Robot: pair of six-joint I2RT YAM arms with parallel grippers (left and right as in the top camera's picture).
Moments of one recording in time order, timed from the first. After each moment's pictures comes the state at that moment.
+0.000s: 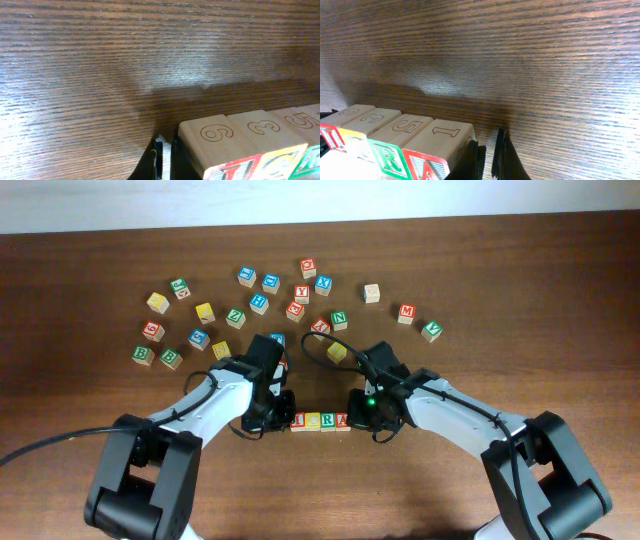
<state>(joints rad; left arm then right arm) -0.38 1.79 0.97 -0.69 0.26 -0.42 0.51 1.72 0.89 -0.47 -0.31 0.69</state>
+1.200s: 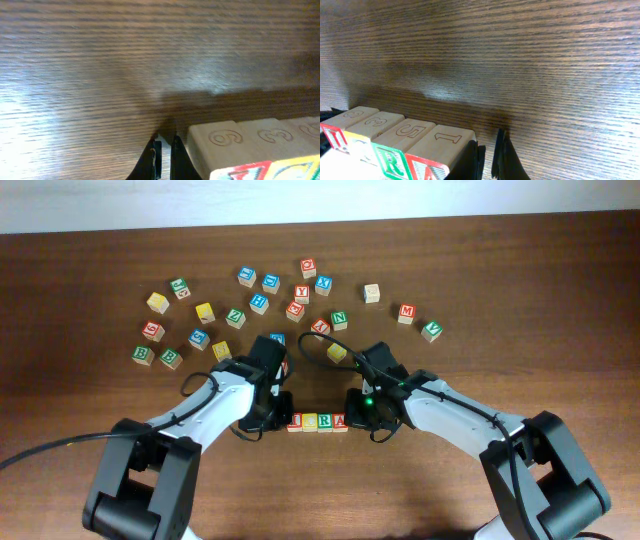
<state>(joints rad) -0.40 1.76 0.97 -0.70 0.16 -0.41 0.51 1.72 0.89 -0.44 -0.31 0.68</state>
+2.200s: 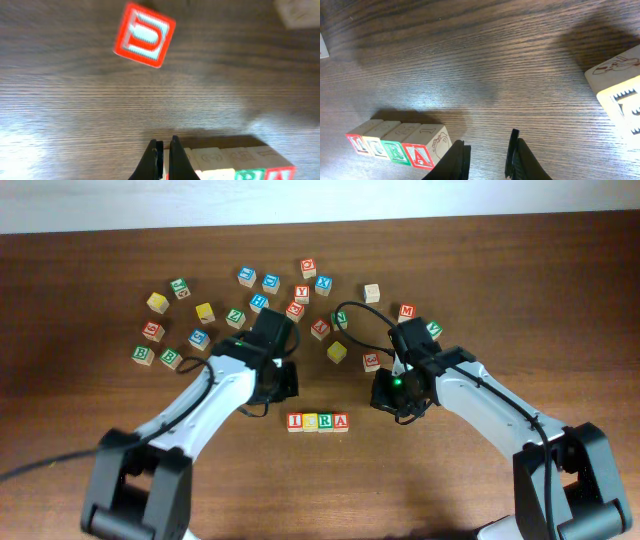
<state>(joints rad) -0.42 1.74 1.15 -0.77 0.06 -0.47 0.34 1.66 0.99 -0.67 -0.32 0.63</state>
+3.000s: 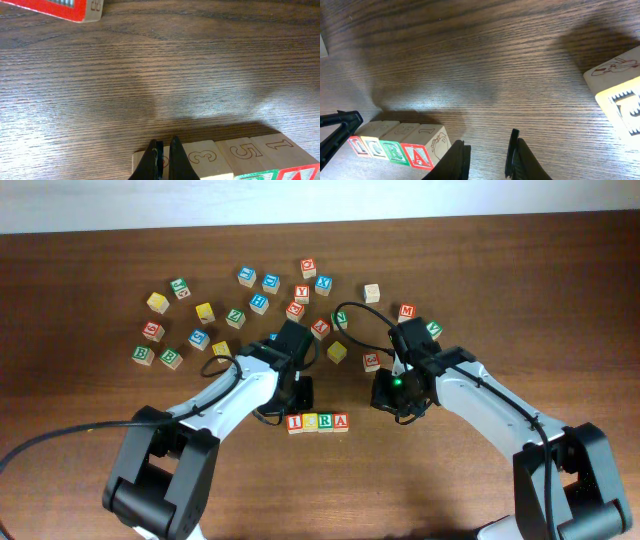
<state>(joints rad) -0.49 1.84 1.15 -0.77 0.10 -0.47 0.34 1.66 0.99 -0.67 -0.31 0.62</state>
